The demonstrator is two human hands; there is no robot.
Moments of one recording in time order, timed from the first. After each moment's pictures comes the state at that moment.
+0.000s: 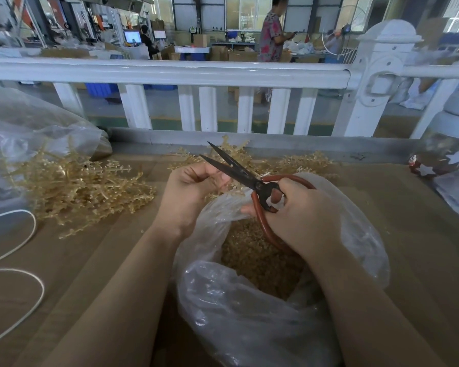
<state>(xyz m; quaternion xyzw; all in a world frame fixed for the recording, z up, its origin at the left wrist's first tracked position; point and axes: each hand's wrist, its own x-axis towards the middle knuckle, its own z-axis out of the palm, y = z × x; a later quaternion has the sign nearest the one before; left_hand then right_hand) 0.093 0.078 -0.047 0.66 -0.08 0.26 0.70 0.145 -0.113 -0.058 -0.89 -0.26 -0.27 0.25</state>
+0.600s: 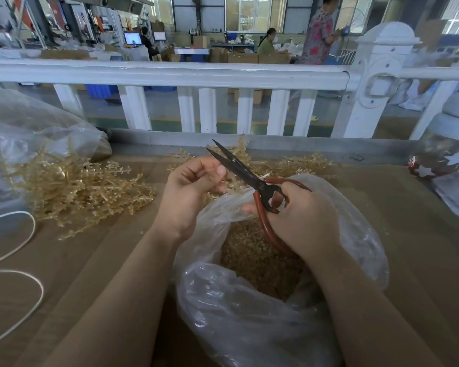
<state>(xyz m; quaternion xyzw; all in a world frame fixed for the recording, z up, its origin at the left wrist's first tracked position) 0.090 0.071 -0.042 0.63 -0.08 0.26 0.73 0.146 -0.117 -0.061 -0.87 -0.28 -0.29 0.29</state>
